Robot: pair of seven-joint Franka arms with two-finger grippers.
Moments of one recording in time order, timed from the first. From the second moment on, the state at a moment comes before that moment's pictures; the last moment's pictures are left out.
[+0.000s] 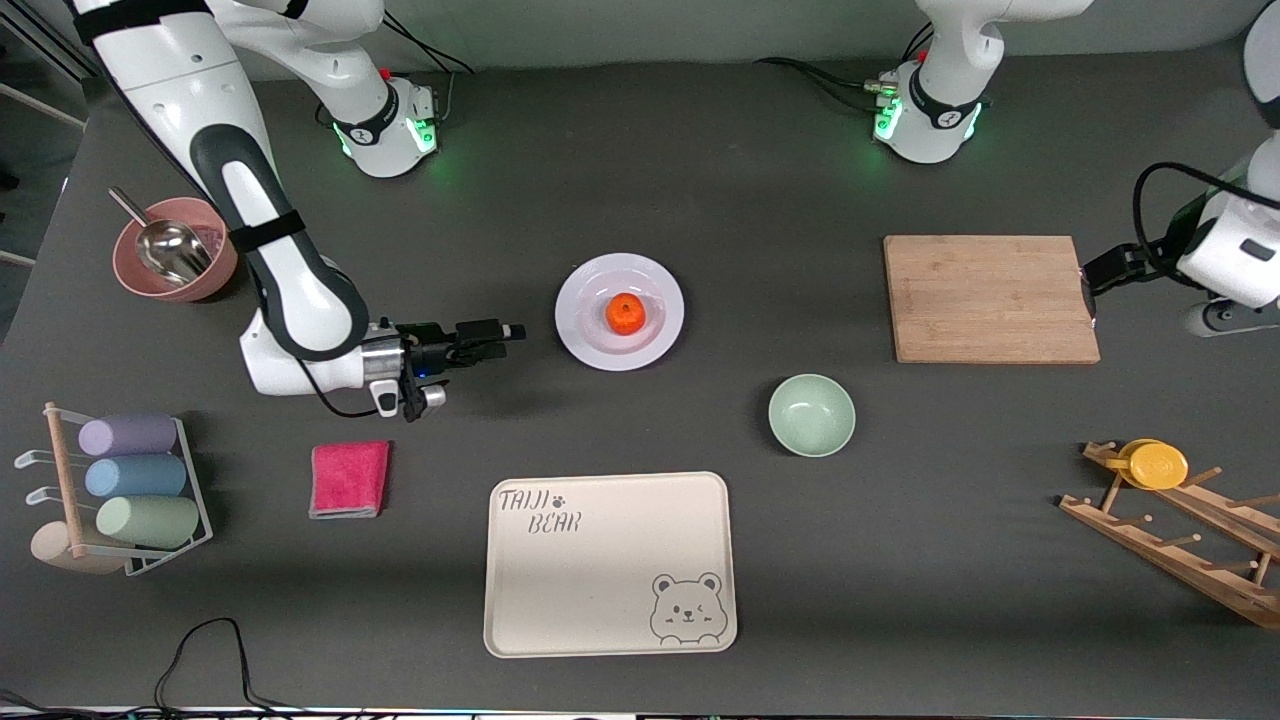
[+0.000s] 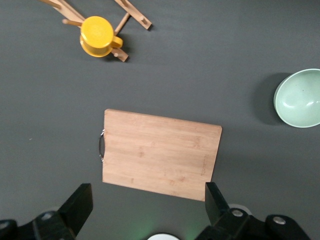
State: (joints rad) left arm -0.08 -0.02 0.05 -1.69 0.12 1.53 -0.16; right arm 0.10 0.43 0.14 -2.09 1.15 2.00 -0.69
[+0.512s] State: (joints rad) left arm -0.07 0.11 0.02 -1.57 0.13 1.42 -0.14; right arm 0.13 0.54 0.14 -2.14 1.28 2.03 -0.94
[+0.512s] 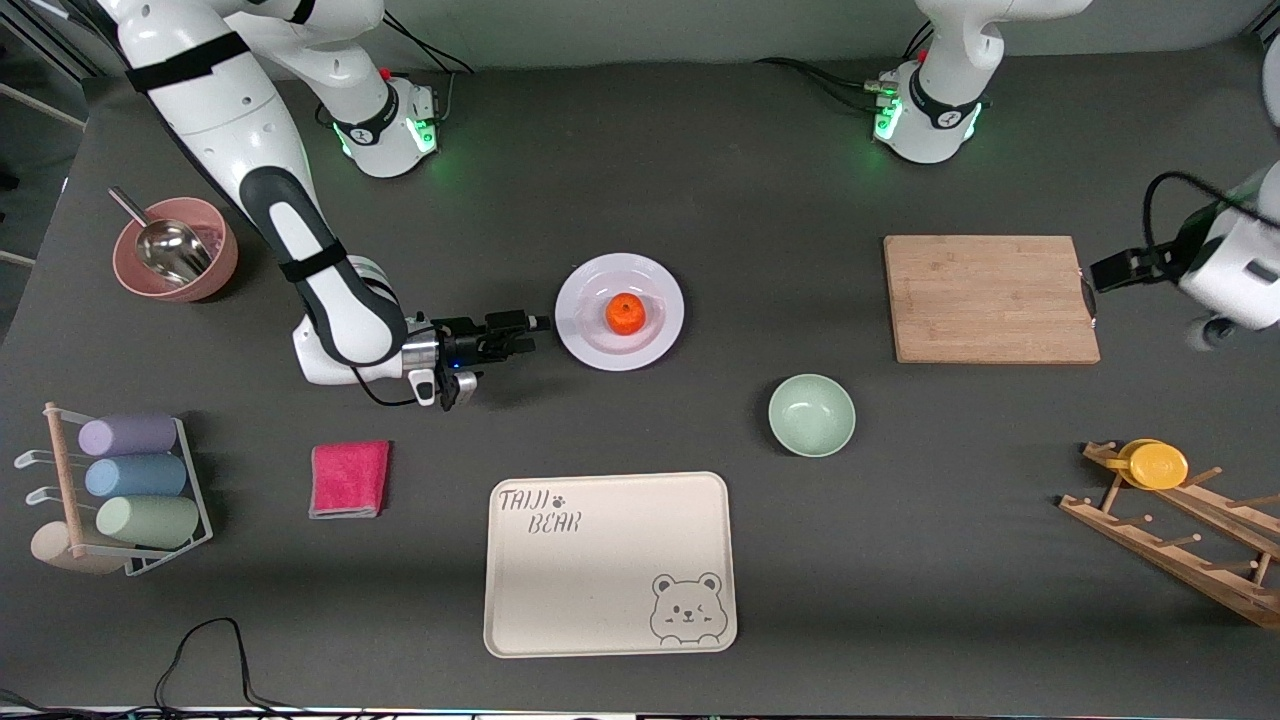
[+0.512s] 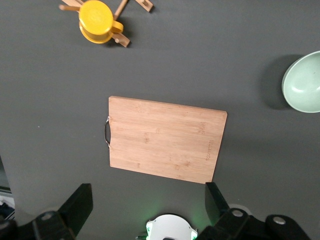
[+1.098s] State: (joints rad) left arm -0.09 0.13 0.01 -1.57 0.13 1.42 -0.14; right arm 0.22 0.58 0.14 -2.14 1.34 2.10 -0.98
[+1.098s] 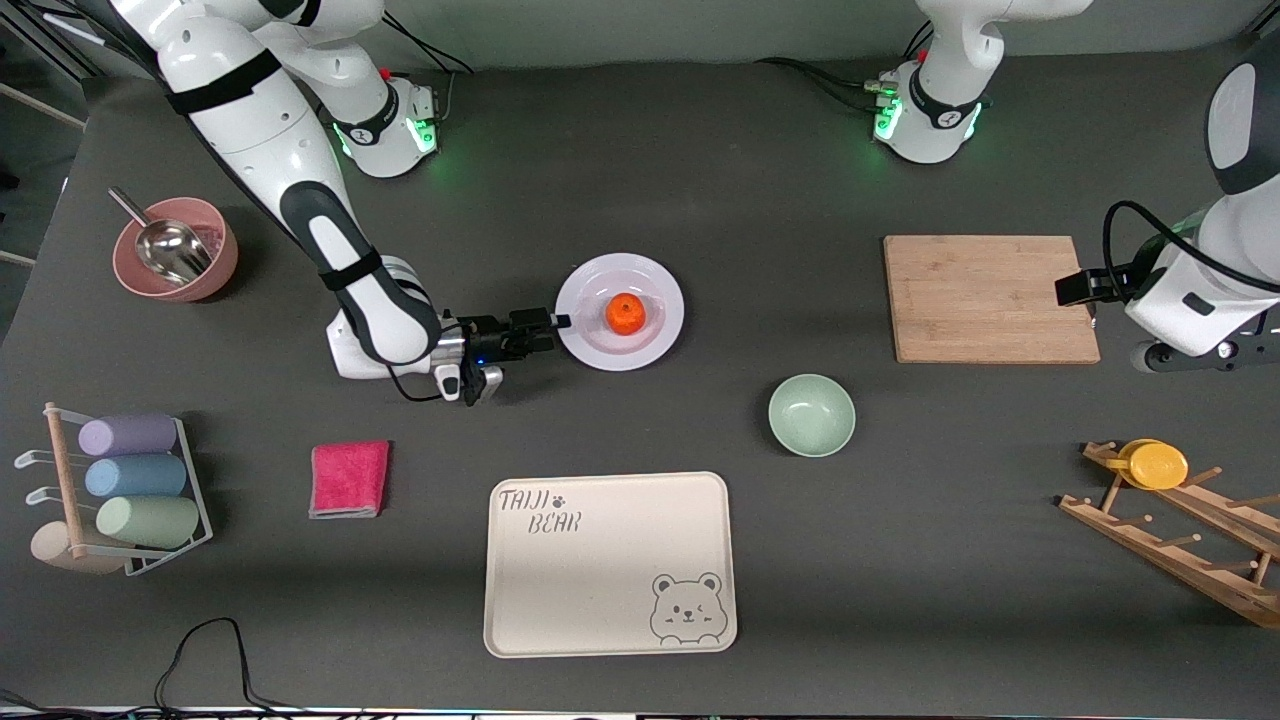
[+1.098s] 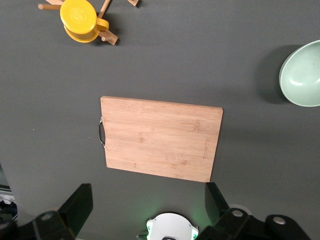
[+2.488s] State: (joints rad) left arm -0.09 0.16 0.03 -1.56 0.14 1.43 -0.14; right arm 0.23 0.60 0.14 -2.14 1.36 2.10 -1.03
